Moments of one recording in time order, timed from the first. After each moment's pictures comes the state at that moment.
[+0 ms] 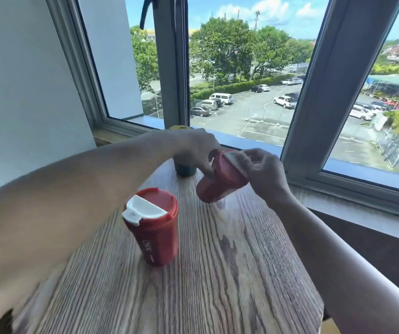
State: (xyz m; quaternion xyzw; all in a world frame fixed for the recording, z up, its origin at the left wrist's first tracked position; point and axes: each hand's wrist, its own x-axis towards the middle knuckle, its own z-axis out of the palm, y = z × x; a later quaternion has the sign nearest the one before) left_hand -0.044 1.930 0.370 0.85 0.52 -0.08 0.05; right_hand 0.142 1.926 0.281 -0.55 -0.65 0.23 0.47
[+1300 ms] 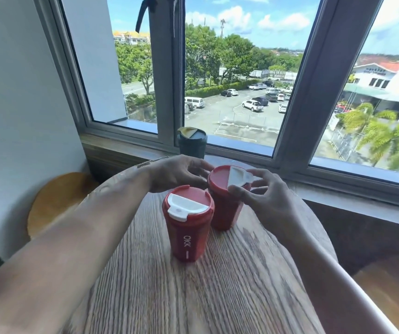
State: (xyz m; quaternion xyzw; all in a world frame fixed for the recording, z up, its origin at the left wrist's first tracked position) left_hand -0.144 1.907 0.296 0.72 0.38 0.22 0.54; right_hand 0.089 1.818 0.275 -0.57 -0.62 0.26 0.48
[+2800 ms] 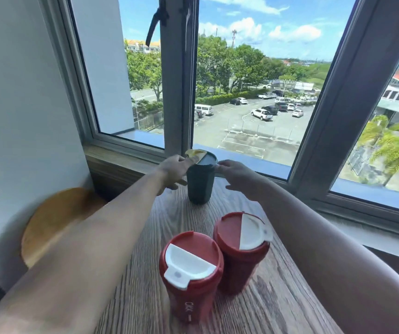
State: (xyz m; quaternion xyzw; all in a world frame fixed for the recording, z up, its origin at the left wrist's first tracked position) left_hand -0.159 2.014 0.293 0.57 0.63 0.33 0.42; right_hand 0.029 1.990 0.320 -0.58 -0.63 0.43 0.27
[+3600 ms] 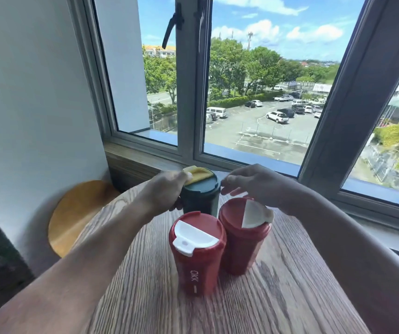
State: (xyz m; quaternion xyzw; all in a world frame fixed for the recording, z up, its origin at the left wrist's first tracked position) left_hand -0.166 1.887 0.291 0.62 0.58 0.41 0.34; right_hand 0.054 1.896 0.346 -0.50 -0.74 0.40 0.20
